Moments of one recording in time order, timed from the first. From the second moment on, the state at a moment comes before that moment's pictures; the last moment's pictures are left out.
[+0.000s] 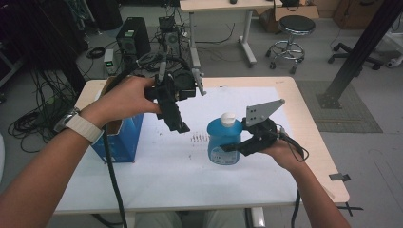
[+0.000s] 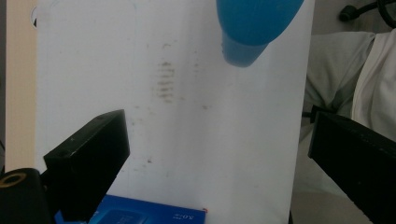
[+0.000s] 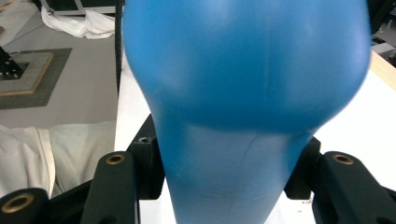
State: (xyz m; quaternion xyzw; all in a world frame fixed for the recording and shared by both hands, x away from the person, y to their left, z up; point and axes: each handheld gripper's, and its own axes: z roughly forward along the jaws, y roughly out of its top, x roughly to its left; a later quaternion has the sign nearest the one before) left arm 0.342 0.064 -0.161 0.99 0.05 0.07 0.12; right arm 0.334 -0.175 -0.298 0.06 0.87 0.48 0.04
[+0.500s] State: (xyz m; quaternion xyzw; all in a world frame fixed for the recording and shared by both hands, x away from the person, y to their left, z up) left arm 0.329 0.068 -0.158 0.99 0.05 0.06 0.14; right arm 0.337 -0.153 -0.295 0.03 0.88 0.48 0.02
